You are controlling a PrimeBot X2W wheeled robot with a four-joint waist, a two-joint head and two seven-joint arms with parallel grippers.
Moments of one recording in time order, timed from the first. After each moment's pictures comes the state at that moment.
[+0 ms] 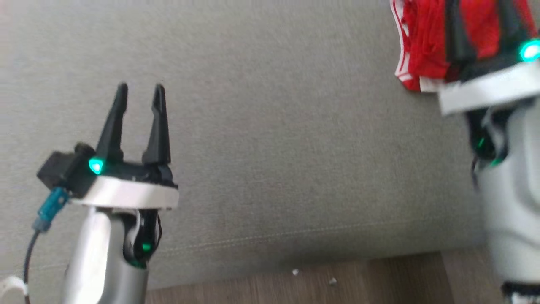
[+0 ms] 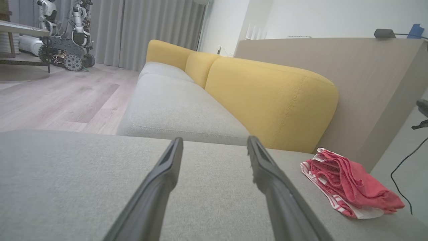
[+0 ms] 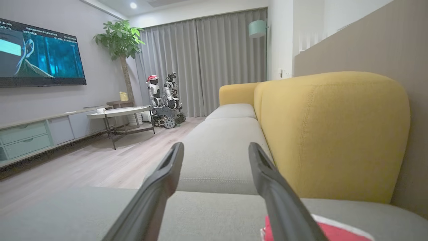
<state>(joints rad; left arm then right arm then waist) -0.25 0.04 -0.11 0.07 -0.30 -0.12 -0.26 -0.66 -0.25 0.21 0.31 0.28 0.13 -0.08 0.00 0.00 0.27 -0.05</state>
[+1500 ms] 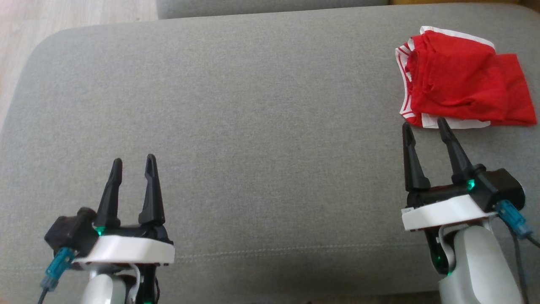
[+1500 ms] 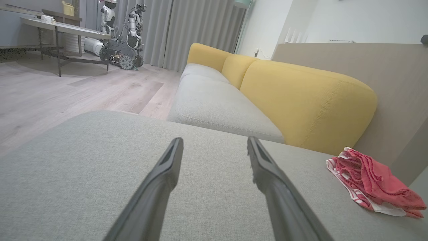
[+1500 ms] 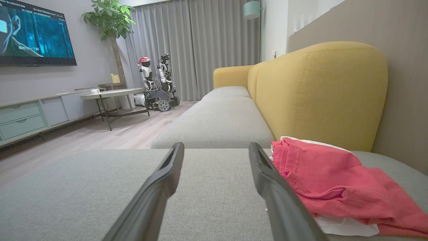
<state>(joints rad) 0.01 0.04 -0.10 0.01 -0.31 -0.01 -0.26 -0.20 -0.06 0.11 0.28 0.01 0.13 -0.24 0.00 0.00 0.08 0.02</state>
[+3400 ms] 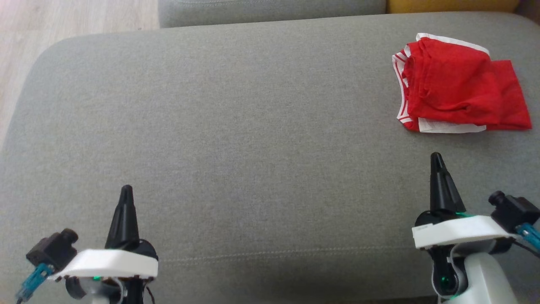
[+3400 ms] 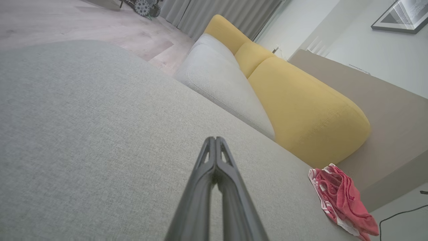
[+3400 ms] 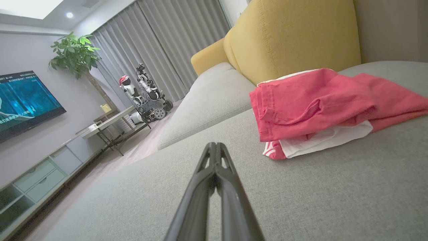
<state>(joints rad) 0.05 0.04 -0.05 0.11 -0.66 -0.06 -0.19 -0.13 -0.06 0.09 0.36 0.40 0.13 -0.18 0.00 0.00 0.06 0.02</state>
